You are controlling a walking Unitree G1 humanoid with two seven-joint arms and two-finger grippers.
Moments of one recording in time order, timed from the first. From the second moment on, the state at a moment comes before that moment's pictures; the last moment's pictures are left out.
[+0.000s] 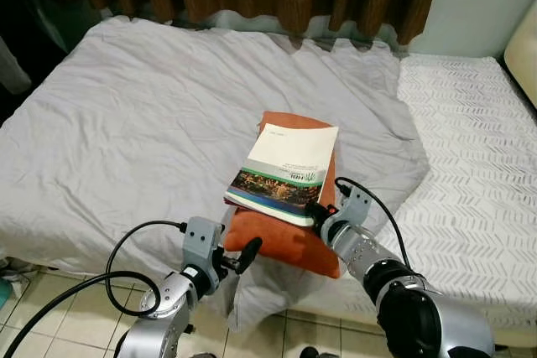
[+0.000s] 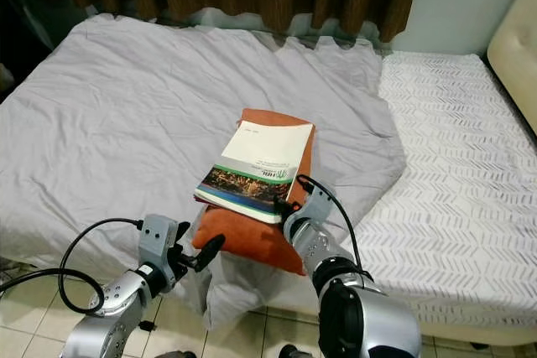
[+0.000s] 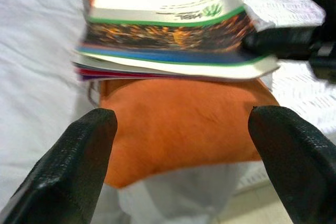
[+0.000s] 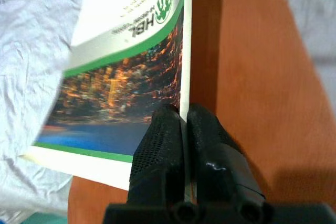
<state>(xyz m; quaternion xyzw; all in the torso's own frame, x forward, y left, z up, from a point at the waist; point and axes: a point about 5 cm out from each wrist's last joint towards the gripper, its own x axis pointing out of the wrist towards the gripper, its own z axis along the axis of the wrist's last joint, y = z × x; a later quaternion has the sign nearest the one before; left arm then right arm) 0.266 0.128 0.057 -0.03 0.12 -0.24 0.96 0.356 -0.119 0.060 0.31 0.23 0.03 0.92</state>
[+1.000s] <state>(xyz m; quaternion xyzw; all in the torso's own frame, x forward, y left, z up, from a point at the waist) 0.282 0.149 0.085 -0.03 -0.01 -0.12 0.99 0.227 -0.252 0.034 -0.12 0.07 -0.08 0.99</state>
